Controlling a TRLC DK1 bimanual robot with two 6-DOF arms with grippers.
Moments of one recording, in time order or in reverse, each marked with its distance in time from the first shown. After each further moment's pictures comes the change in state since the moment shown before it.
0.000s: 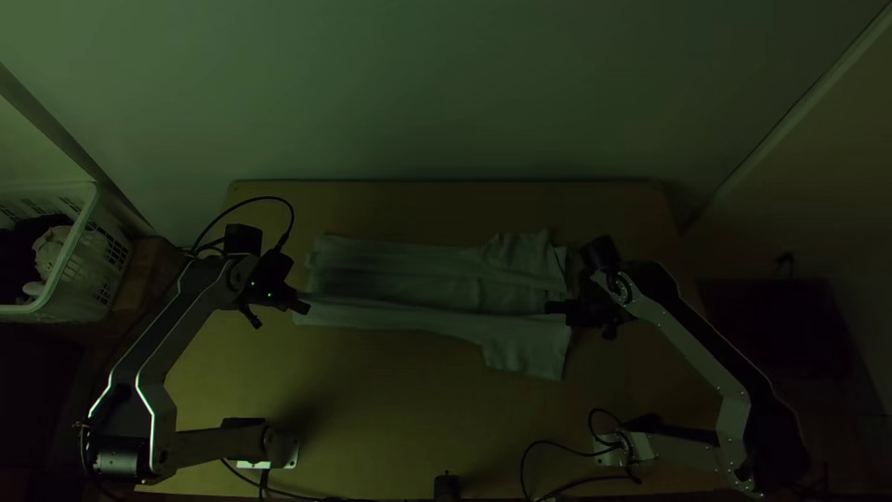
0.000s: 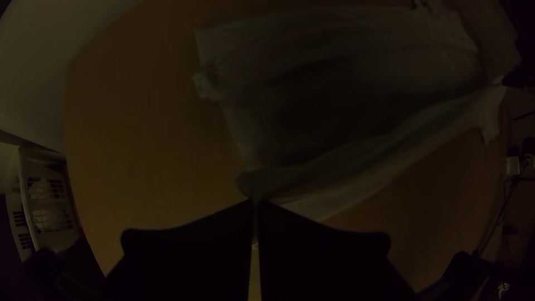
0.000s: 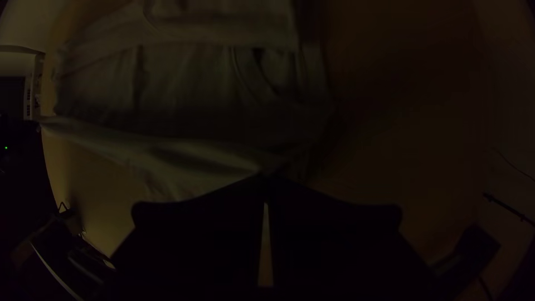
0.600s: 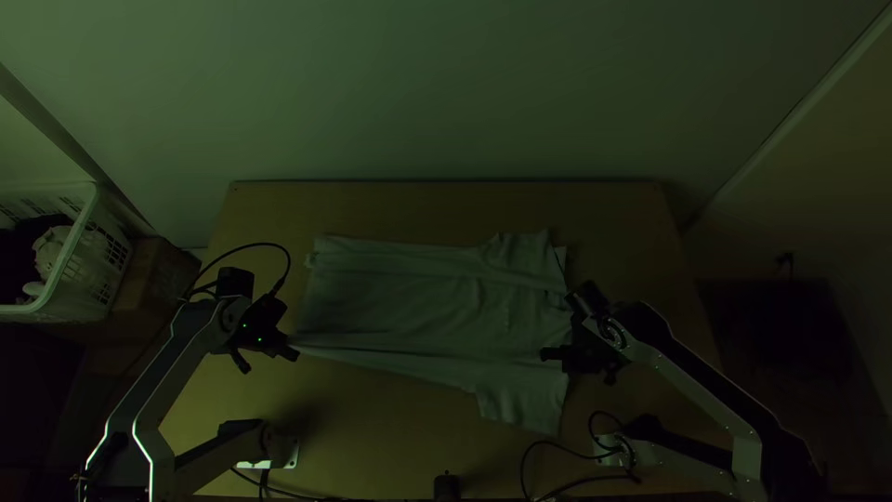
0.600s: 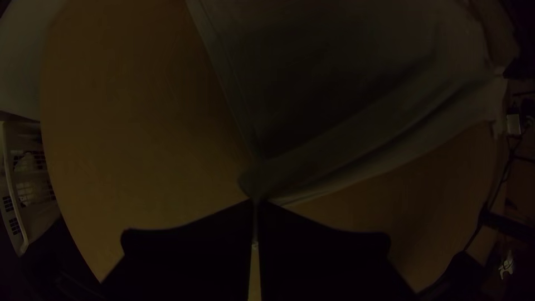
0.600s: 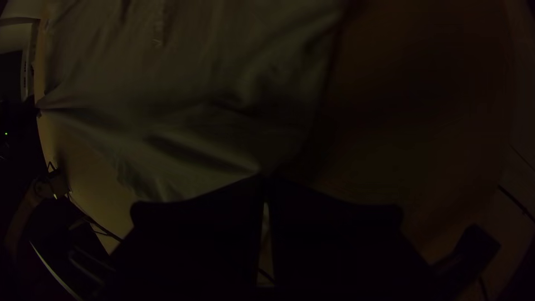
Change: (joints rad) left arm 0.079 -0.195 -0.274 -0.073 -0.007 0.105; right arm 0.156 -0.167 -0.252 -0.042 -0.067 0.105
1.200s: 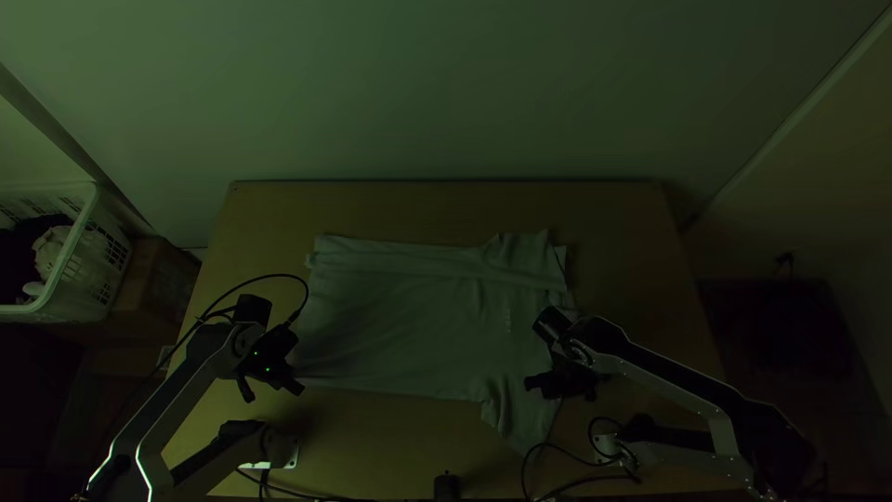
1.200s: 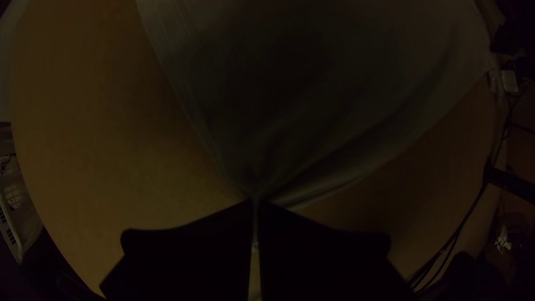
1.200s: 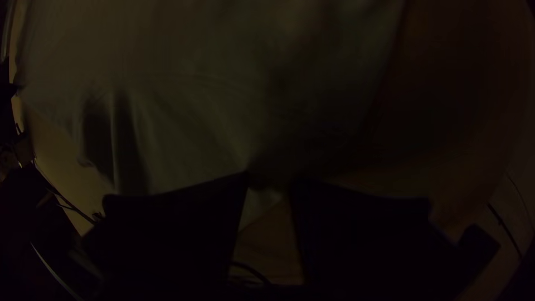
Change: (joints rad) left arm -0.088 -0.094 -0.165 -0.080 -0.023 0.002; right arm 0.230 0.128 -0.096 0.074 -0.005 0.070
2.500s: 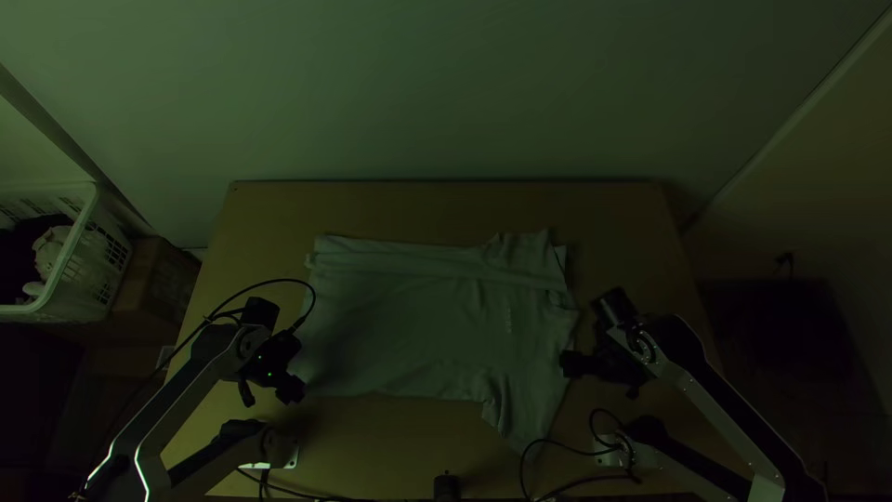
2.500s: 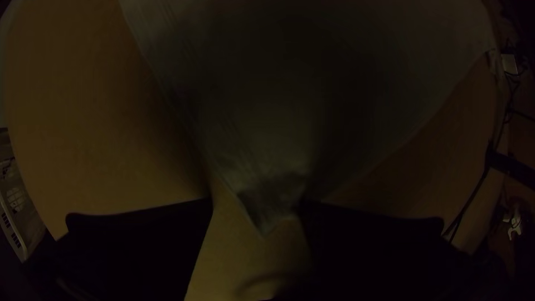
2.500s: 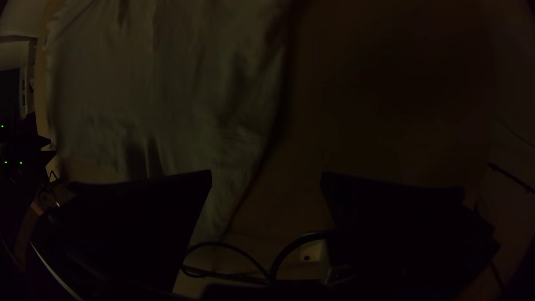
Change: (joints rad) left arm -0.063 -0.001 -0.005 -0.060 -0.024 -0.023; right arm -0.288 -0.299 0.090 -0.214 0.042 -0.064
